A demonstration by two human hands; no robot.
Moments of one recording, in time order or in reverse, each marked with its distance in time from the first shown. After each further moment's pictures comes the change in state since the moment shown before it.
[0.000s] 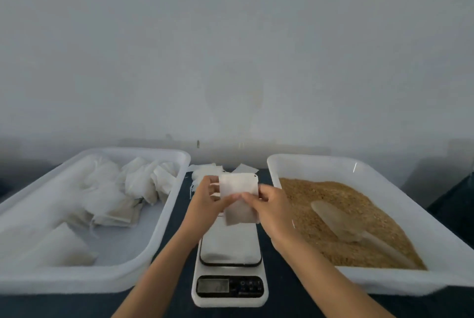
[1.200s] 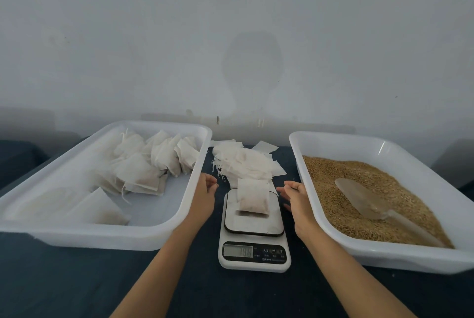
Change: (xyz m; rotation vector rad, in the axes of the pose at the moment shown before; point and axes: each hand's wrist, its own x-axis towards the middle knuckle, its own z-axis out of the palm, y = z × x) left_hand 0.000 -0.079 -0.040 0.361 0.239 -0.079; right_hand 0.011 0.081 0.011 0.300 0.188 0.419
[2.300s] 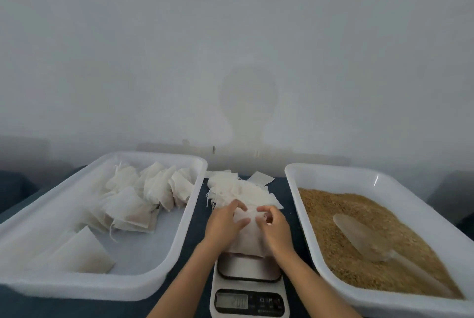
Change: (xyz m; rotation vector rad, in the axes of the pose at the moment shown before) left_hand 0.016 0.041 0.035 0.343 -0.249 0.149; right_hand 0.002 -0.011 0.035 -0.524 -0.122 -0.348
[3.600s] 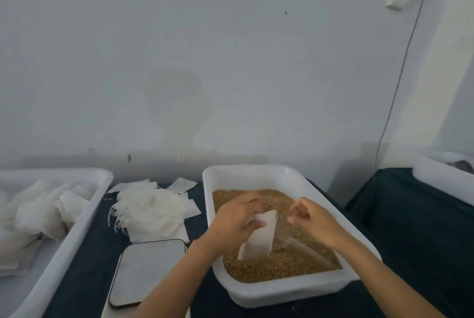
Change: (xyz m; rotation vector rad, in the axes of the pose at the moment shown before) left_hand 0.001 0.166 0.075 -0.067 -0.041 0.918; right_hand -0.016 0.050 -0.265 -0.426 -0.058 0.064
